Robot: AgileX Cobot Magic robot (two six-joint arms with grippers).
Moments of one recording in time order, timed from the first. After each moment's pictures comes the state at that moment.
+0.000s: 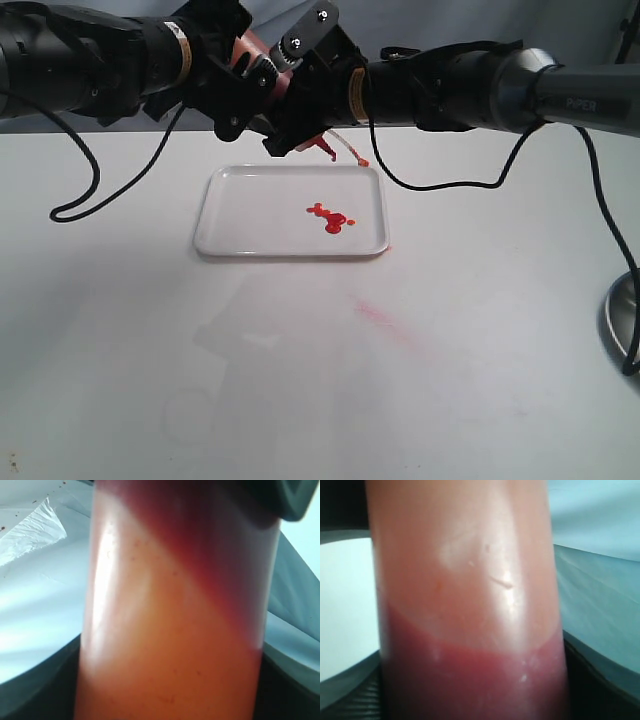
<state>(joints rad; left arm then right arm) -0.45 1.92 -1.42 1.66 0.20 0.40 0.44 2.22 -1.71 -1.55 -0.45 1.13</state>
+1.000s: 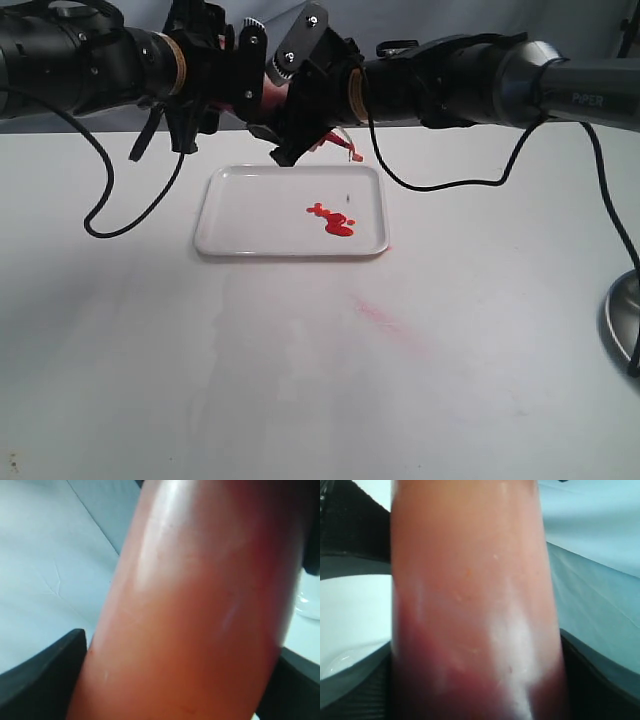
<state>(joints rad) -0.44 1.92 -1.42 1.10 0.20 0.39 0.44 2.20 -1.71 -1.69 -0.44 1.11</state>
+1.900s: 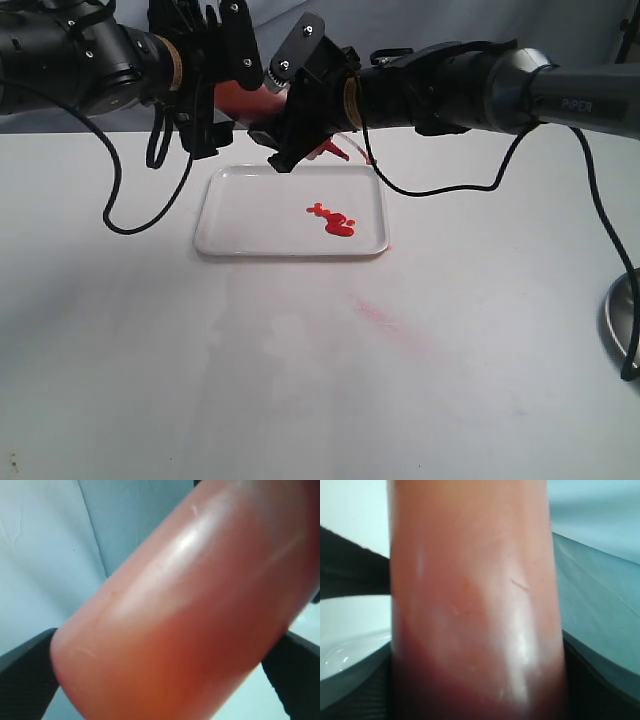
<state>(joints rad) -0.42 1.92 -1.42 0.86 0.26 0.26 0.45 2.21 -1.71 -1.73 -0.40 1.16</state>
